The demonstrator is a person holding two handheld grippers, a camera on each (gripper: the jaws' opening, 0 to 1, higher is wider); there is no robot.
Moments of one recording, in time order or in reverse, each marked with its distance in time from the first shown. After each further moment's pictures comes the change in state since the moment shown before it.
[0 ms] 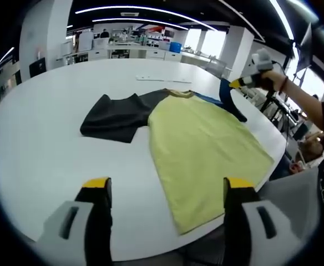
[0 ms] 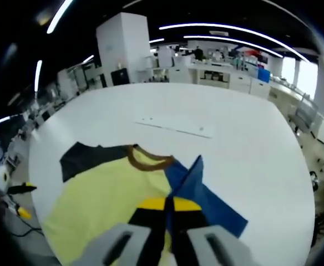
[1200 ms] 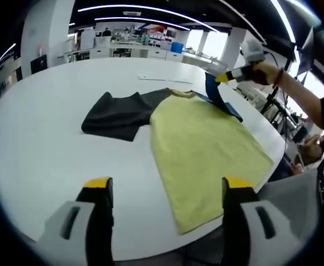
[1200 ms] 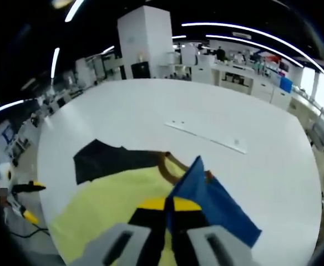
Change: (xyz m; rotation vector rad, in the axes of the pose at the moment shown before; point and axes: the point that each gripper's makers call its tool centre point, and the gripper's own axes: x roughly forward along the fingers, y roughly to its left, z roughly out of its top) left arm 0.001 0.005 -0.002 -0.022 -0.001 -0.004; right arm 0.030 0.074 0.030 -0.113 0.028 0.112
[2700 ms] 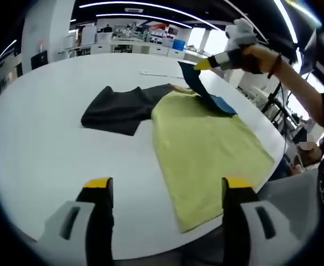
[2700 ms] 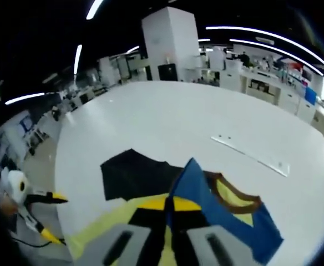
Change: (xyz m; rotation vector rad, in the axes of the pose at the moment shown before) left arm 0.002 0.002 -0.008 -0.020 0.027 0.005; right arm 0.035 0.098 0.035 -0.083 -0.021 0.183
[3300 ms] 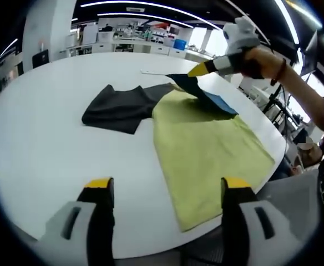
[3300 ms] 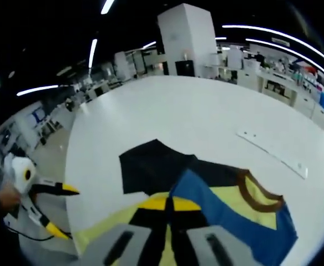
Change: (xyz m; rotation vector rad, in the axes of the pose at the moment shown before) left arm 0.001 0.000 -0.002 -0.009 0.002 0.005; right arm 0.022 0.046 -0.023 -0.067 0.043 0.098
